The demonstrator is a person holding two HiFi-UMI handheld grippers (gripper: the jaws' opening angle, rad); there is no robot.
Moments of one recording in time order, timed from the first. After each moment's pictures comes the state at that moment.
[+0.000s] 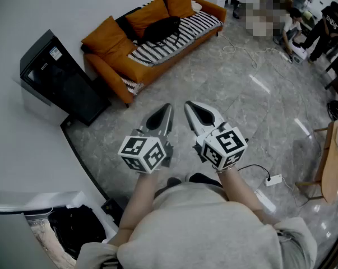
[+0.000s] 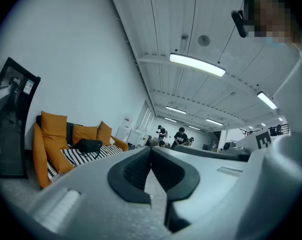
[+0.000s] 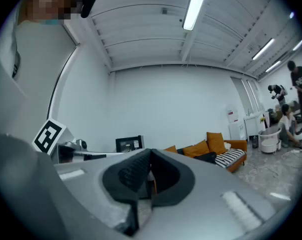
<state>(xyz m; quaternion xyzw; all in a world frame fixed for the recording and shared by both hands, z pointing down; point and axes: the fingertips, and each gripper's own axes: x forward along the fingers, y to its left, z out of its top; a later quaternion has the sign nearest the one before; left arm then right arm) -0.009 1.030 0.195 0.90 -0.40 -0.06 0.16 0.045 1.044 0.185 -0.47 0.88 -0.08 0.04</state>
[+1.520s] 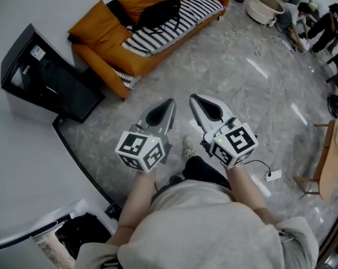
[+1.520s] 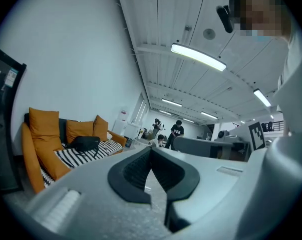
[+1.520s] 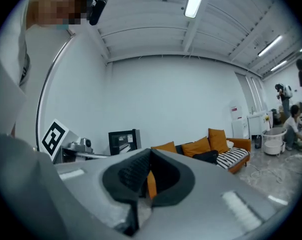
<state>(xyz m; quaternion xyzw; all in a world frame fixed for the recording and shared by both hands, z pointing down) -0.036 0.881 0.241 0.92 -0.35 -0.02 0.16 0.018 0.893 0.219 -0.46 0.88 -0.08 0.01</state>
